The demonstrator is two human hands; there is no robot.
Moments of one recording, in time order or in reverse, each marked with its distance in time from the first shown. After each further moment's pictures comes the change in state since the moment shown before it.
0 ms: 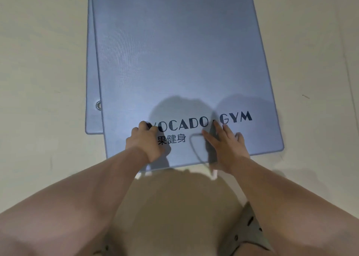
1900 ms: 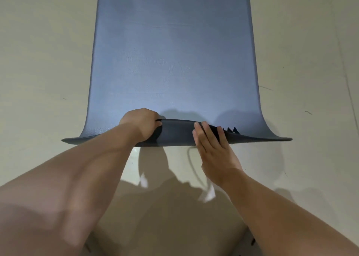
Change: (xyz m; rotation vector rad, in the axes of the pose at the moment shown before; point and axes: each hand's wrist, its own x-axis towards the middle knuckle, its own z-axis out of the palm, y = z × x) left_hand 0.051 -0.017 -0.069 0.218 0.154 0.180; right_hand -0.001 -0.045 -0.020 -0.397 0.422 -0.150
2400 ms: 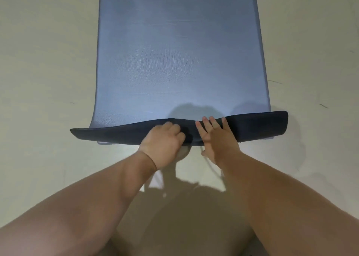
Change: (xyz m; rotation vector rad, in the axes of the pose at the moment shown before) left_hand -0.039 0.045 0.031 0.287 0.417 0.489; right_hand 0.055 0.015 0.004 0.236 -0.219 0.036
